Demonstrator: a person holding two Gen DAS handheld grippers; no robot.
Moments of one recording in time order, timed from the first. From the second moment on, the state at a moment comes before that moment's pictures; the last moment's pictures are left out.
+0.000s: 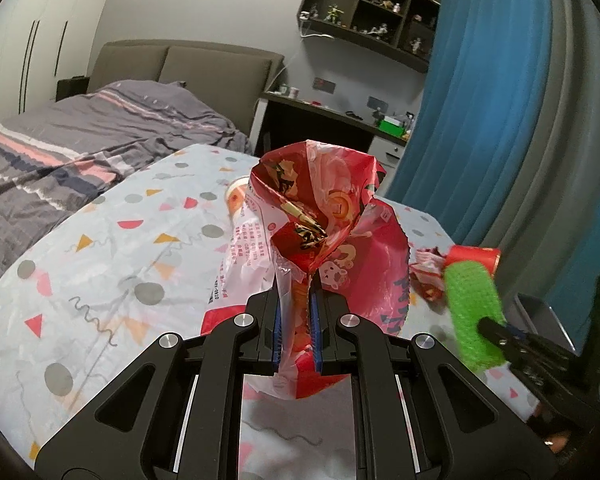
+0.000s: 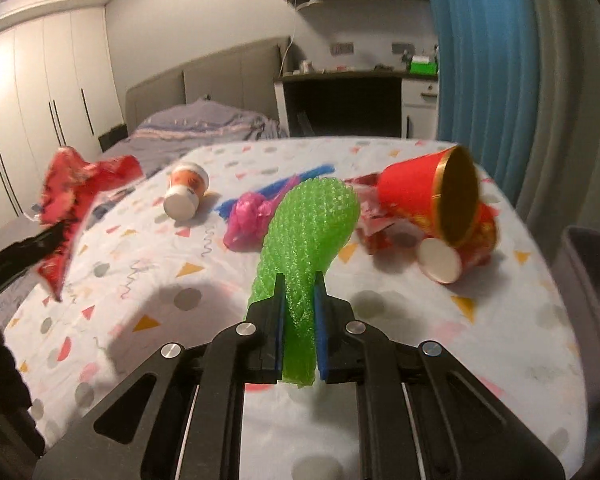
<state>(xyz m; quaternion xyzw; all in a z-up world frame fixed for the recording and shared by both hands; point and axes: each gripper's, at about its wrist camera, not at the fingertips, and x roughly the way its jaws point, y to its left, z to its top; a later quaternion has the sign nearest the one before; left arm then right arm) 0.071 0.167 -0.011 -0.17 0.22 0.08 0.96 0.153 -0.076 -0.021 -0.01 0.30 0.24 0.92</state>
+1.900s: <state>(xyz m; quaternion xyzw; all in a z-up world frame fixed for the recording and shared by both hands) 0.172 -0.194 0.012 -0.03 0.21 -0.21 0.95 0.133 -0.364 0.004 0.08 0.19 0.01 0.98</state>
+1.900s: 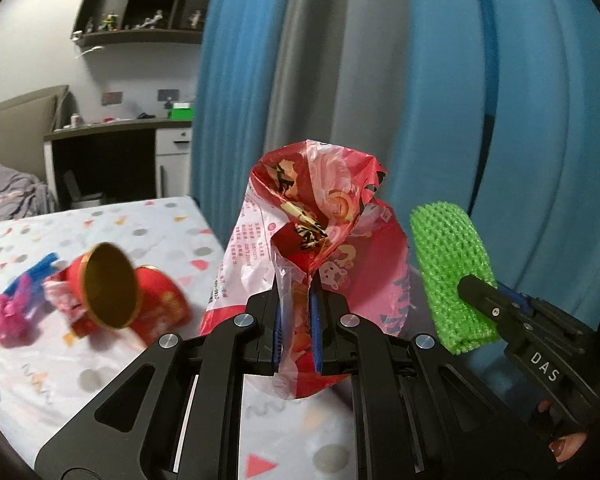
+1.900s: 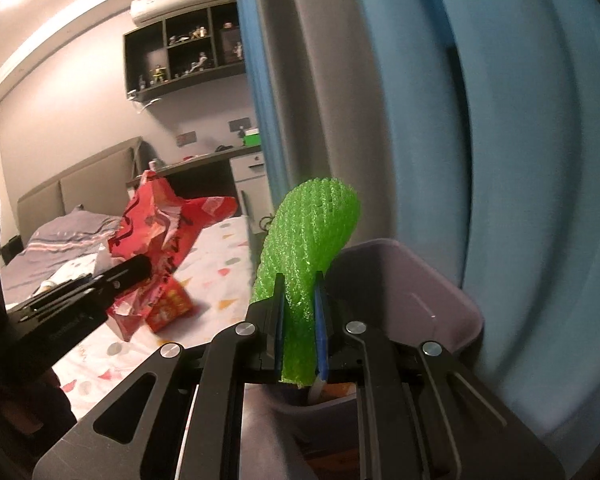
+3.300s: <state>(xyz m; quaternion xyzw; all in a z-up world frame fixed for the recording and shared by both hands) 0.243 -0.234 -0.035 -0.04 0.26 -0.27 0.93 0.169 -0.381 -0.008 0.10 0.22 -0.04 0.97</state>
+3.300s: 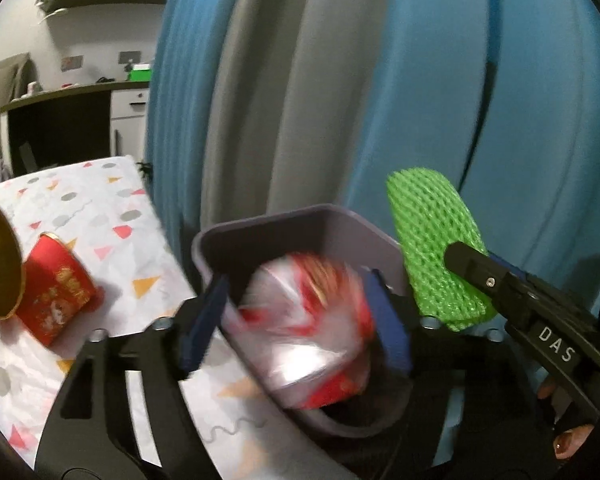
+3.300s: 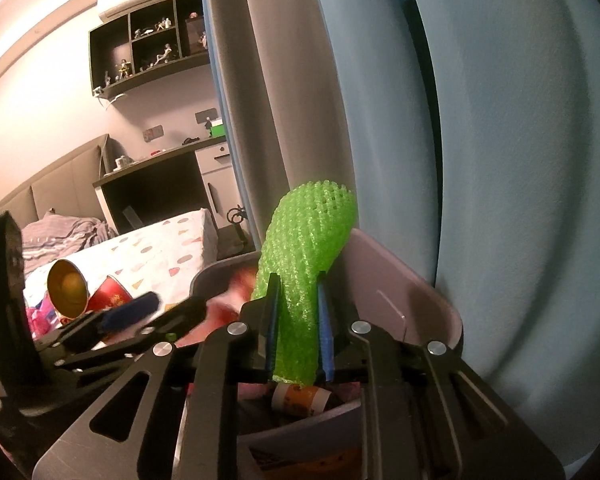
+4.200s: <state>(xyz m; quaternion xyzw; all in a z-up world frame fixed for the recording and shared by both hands) 0.159 -0.074 -0.016 -0.06 0.22 -0.04 0.97 0.121 -0.335 0.010 0.11 0.17 -0.01 0.98</state>
